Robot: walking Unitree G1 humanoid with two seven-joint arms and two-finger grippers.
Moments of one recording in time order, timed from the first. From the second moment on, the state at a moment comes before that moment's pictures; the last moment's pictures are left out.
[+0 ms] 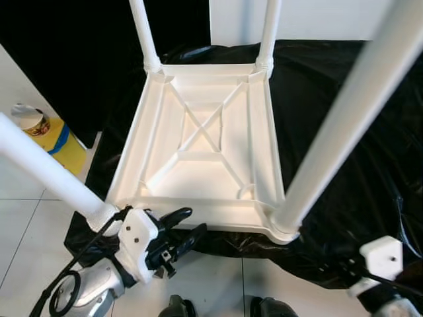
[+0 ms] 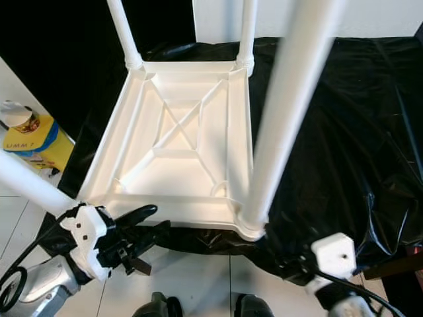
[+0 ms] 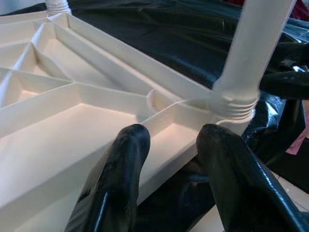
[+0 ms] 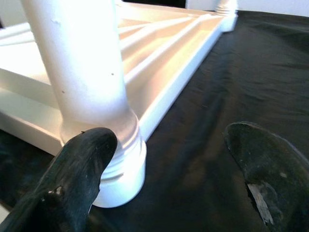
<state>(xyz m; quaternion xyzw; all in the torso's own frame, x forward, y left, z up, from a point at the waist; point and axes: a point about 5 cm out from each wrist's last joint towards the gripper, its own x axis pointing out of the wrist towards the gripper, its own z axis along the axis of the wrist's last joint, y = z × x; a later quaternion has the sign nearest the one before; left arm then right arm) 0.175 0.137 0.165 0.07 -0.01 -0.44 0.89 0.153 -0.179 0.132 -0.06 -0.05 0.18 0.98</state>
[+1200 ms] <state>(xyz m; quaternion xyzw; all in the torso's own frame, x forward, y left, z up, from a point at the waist) 0.203 0.108 0.166 0.05 -0.05 -0.48 0.87 0.234 -0.142 0.138 -0.02 -0.06 0.30 0.95</state>
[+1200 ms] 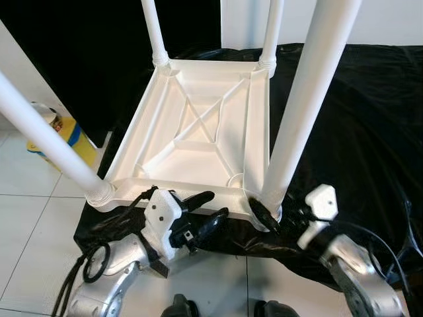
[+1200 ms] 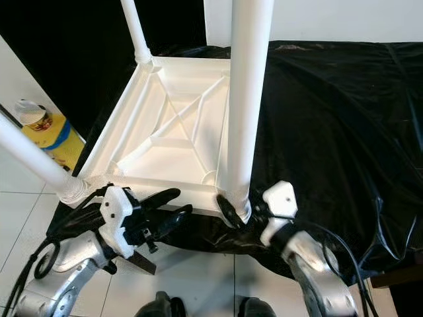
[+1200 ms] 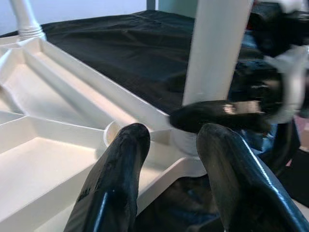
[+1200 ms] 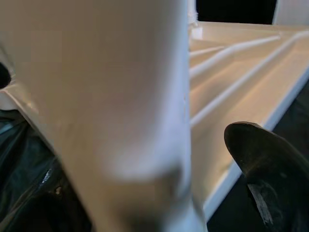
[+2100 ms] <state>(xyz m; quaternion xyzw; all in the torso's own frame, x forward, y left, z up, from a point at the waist) 0.207 0.098 0.171 0.06 -0.08 -0.49 0.87 0.261 -0.185 0.134 -0.04 -0.08 0.17 0.98</state>
